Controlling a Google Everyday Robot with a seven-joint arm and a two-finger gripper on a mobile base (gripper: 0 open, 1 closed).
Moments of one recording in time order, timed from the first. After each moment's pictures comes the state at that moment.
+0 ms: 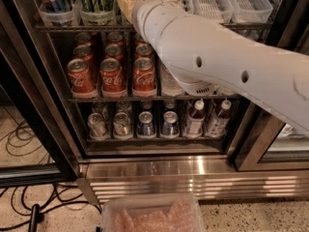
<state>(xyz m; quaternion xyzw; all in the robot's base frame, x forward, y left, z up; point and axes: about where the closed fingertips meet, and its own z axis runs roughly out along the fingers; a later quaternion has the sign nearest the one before) 0.651 0.023 1.075 -0.18 0.65 0.06 0.74</state>
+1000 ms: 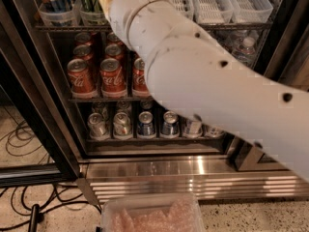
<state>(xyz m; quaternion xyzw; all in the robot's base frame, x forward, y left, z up) 0.564 0.069 1.117 -0.24 0.59 0.10 0.77</state>
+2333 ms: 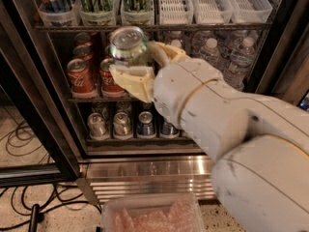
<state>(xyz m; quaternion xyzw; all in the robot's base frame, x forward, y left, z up) 0.464 0.011 1.032 -0.27 0.65 0.11 0.70</state>
